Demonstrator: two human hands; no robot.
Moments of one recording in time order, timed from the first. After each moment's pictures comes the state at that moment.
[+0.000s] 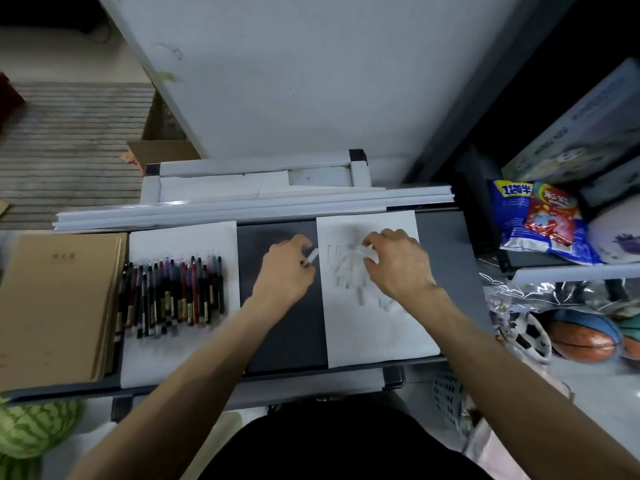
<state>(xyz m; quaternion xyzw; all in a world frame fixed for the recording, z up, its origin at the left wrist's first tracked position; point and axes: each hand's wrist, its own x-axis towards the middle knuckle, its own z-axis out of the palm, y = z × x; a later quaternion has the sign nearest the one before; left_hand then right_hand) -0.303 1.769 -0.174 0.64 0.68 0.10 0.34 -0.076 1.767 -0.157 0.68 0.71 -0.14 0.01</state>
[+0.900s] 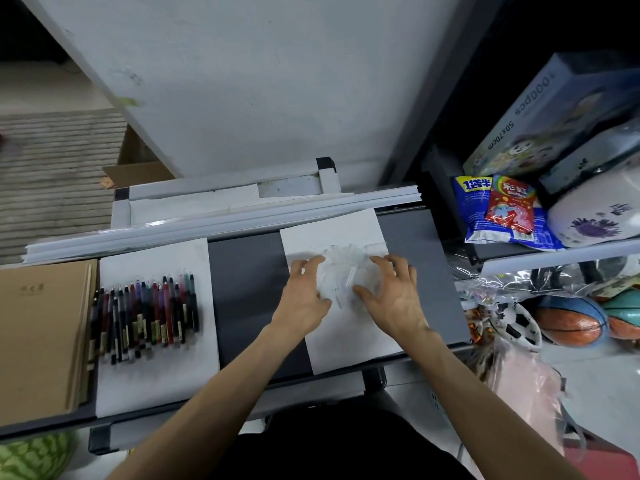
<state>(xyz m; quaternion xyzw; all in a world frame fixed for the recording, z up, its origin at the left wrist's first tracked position) -0.231 1.736 -0.196 0.64 0.63 0.09 0.43 -0.033 1.700 -0.194 0.75 0.59 -0.26 -0.15</state>
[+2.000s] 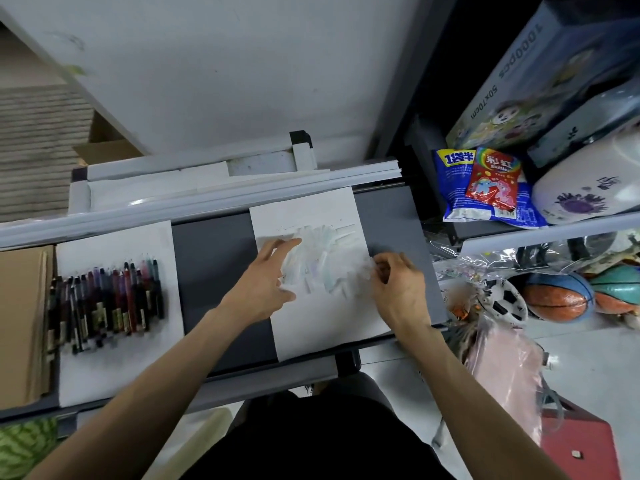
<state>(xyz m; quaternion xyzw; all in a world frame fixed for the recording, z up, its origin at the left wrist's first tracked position) -0.254 1.744 -0.205 0.71 0.55 0.04 0.44 0.015 1.683 -0.213 0.79 0.52 -0.23 -0.22</state>
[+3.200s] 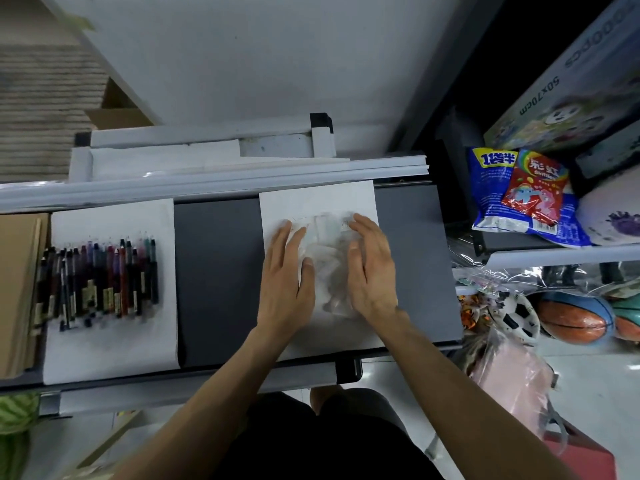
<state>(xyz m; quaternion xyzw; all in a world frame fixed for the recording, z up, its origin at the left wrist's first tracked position) -0.202 1.709 -0.244 0.65 0.65 0.28 0.29 -0.031 1.725 -0.248 0.64 0.60 -0.28 -0.39</state>
